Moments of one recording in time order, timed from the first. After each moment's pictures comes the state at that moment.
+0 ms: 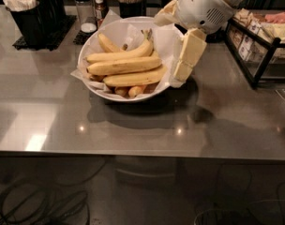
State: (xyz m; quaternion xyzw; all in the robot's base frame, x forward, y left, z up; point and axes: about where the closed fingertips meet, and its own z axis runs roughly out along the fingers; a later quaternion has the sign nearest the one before) arm 0.519 -0.050 0.985 -0.72 0.62 0.15 0.25
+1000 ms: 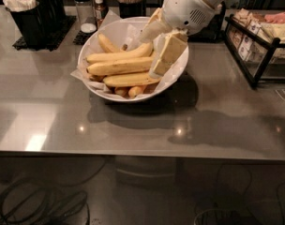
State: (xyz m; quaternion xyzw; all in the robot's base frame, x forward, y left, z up) arm 0.539 -0.027 0.972 -0.74 0.61 0.17 0.24
